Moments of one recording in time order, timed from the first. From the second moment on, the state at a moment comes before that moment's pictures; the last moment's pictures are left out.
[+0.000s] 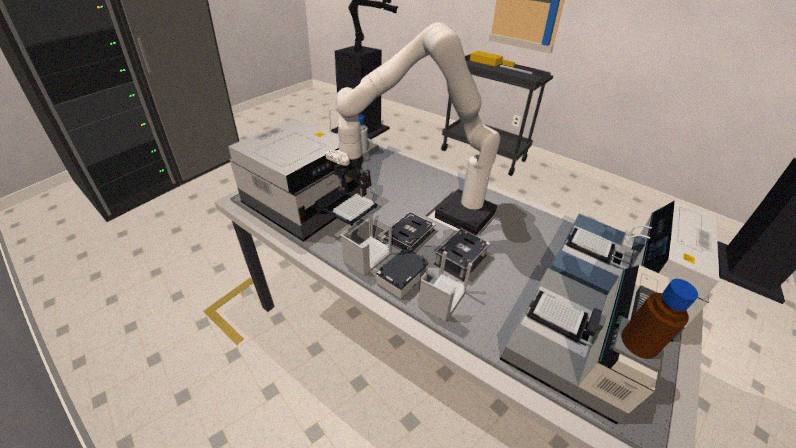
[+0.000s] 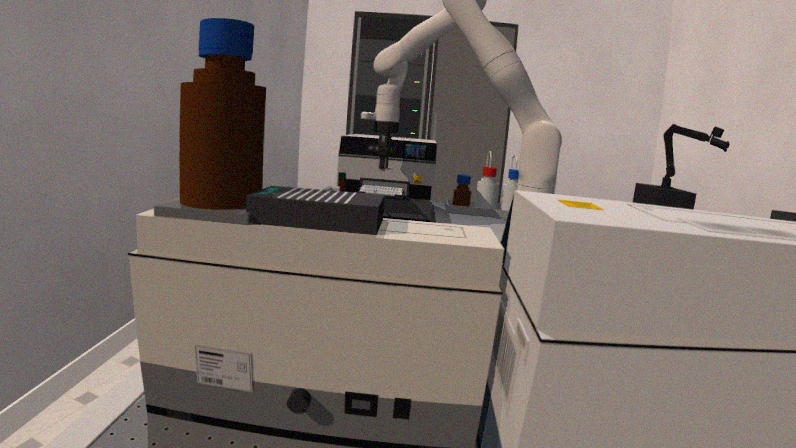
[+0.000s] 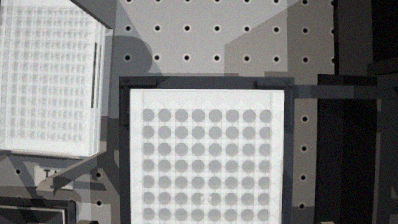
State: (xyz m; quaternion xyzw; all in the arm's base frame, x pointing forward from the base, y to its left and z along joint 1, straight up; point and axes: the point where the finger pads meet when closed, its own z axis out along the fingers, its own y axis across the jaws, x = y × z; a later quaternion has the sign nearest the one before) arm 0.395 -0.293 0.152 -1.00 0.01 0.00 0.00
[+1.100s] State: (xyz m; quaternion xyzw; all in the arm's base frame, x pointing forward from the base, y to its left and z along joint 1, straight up) arm 0.396 -0.293 0.181 -1.00 0.01 0.00 0.00
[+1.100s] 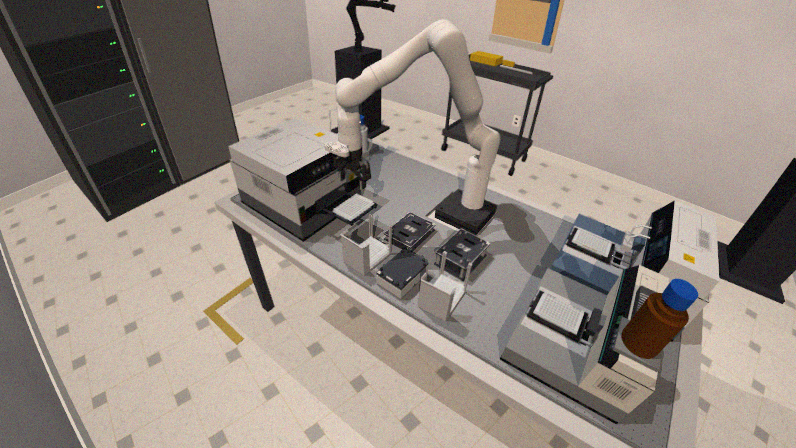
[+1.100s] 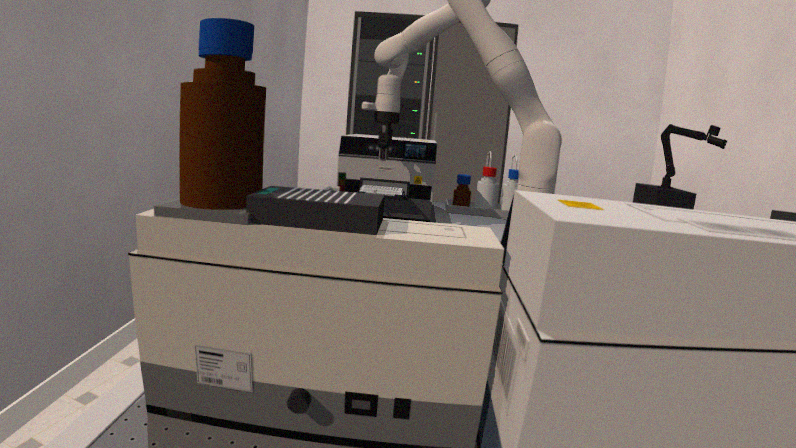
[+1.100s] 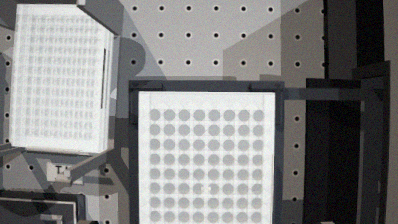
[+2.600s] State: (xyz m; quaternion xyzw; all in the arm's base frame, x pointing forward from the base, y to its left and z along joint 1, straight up) arm 0.395 -0.265 0.181 -1.00 -0.05 0.00 0.00
